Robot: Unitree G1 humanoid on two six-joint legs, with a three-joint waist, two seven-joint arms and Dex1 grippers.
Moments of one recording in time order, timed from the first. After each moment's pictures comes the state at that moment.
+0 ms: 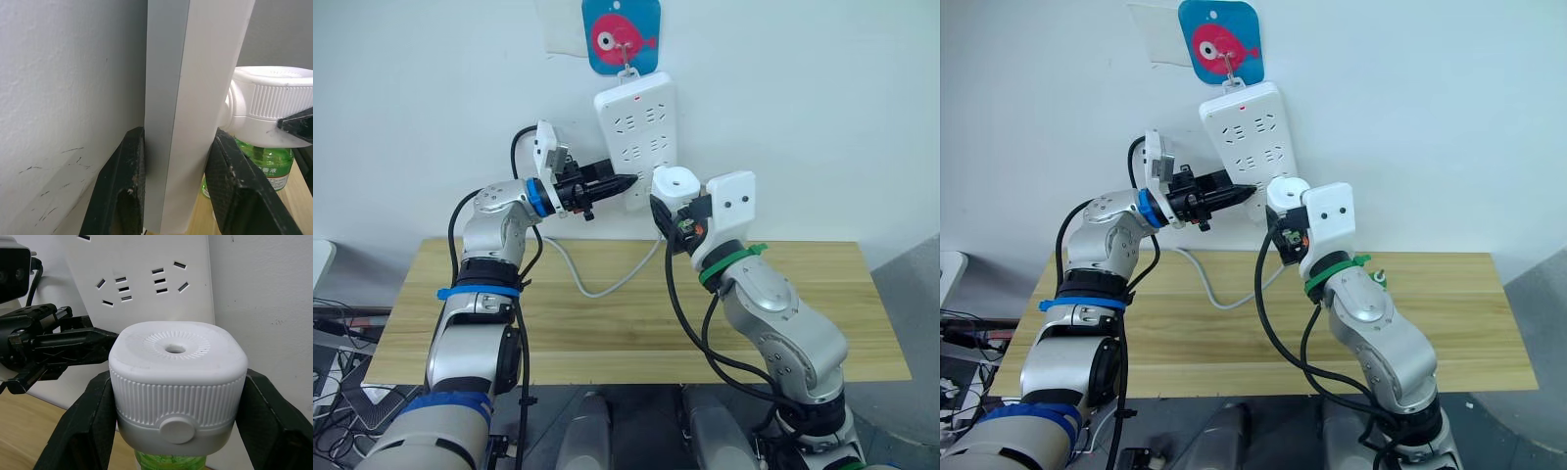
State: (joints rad) left arm -0.95 0.40 0.10 0.63 -0.38 0.15 -1.26; right arm -0.45 -0.07 0.24 -0.64 0.28 0.85 -0.12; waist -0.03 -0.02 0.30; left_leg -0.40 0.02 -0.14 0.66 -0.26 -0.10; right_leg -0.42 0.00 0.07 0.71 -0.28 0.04
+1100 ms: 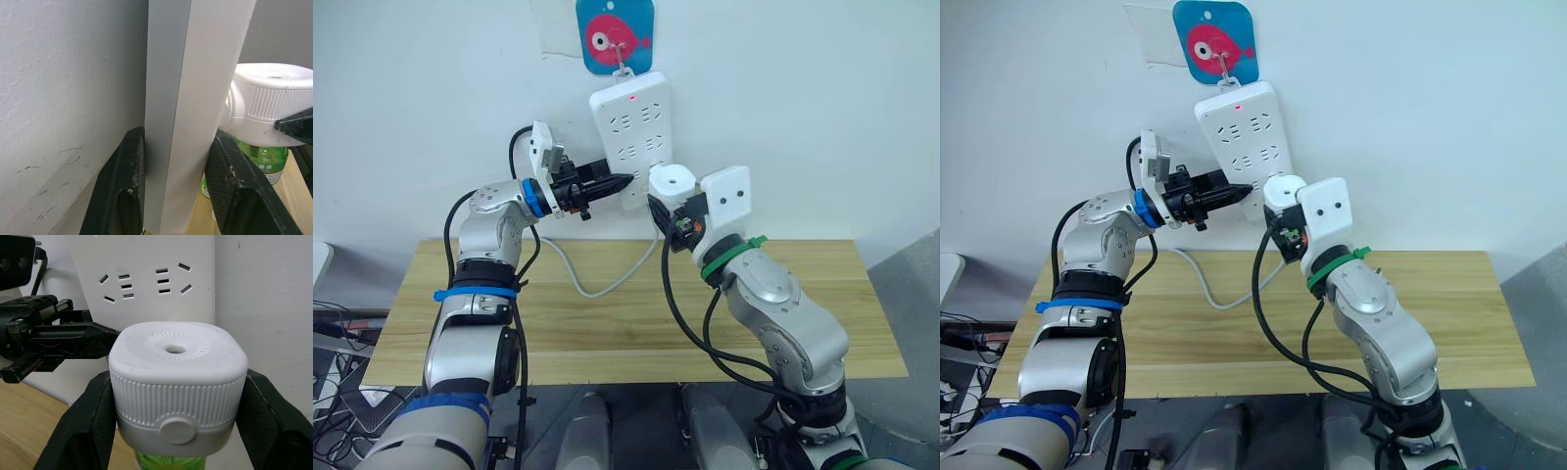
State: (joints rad) left arm -0.94 0.41 0.11 0.62 -0.37 0.17 -1.25; right arm -0.49 -0.09 0.23 -0.63 0.21 0.88 -0.02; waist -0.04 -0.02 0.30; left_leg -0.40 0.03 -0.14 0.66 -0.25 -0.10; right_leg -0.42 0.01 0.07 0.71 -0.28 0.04
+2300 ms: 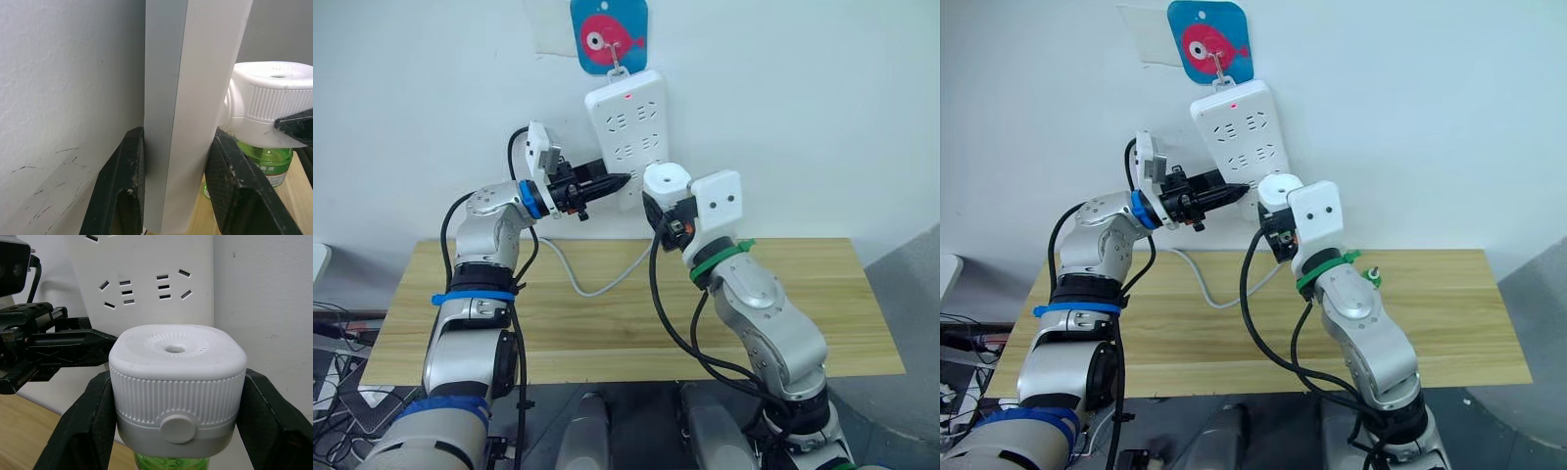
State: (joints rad) left arm -0.92 0.41 0.12 0.59 -0.37 0.17 -1.24; right arm -0.44 -0.02 0.27 -0.62 0.09 0.79 -0.02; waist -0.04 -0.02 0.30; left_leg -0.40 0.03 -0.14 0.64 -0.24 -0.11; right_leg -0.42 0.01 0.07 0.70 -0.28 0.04
